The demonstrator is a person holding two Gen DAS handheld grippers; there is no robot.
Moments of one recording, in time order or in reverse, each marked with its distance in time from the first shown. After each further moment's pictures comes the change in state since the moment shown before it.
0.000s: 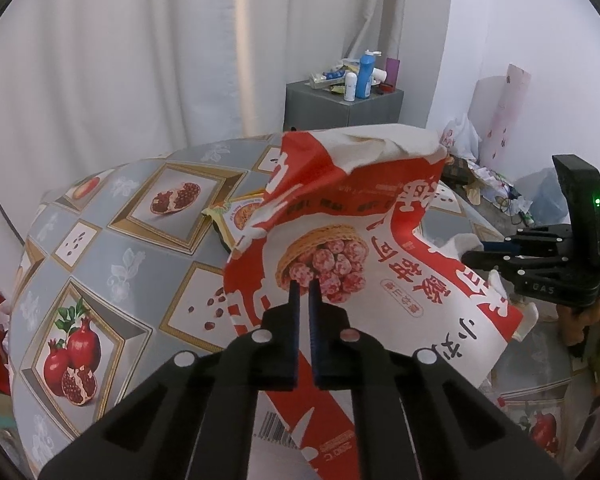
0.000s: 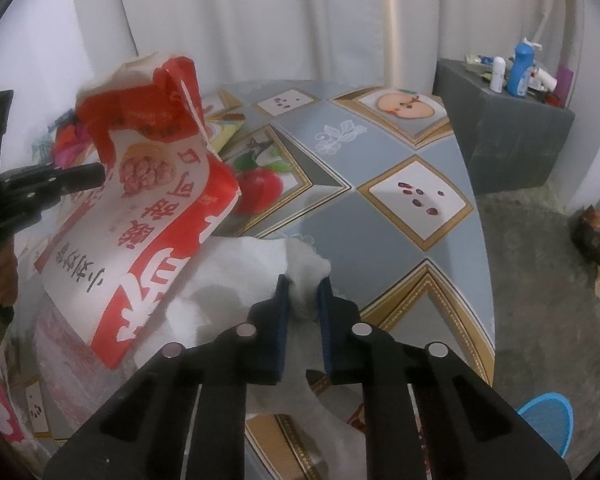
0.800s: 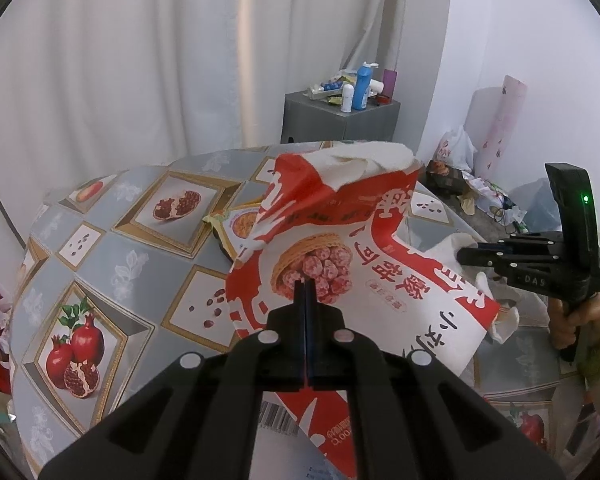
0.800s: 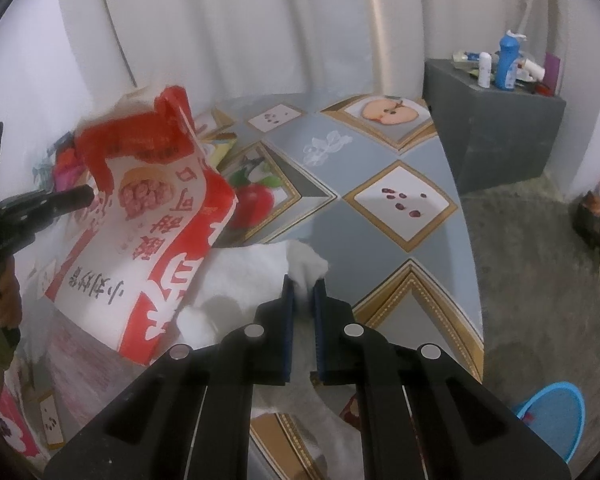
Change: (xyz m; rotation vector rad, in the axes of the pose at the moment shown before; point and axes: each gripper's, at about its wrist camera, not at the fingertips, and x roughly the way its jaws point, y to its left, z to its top) left arm -0.016 0.000 0.000 -0.013 -0.036 -0.017; right arm -0.012 -0.007 0.000 0.060 -0.041 0.011
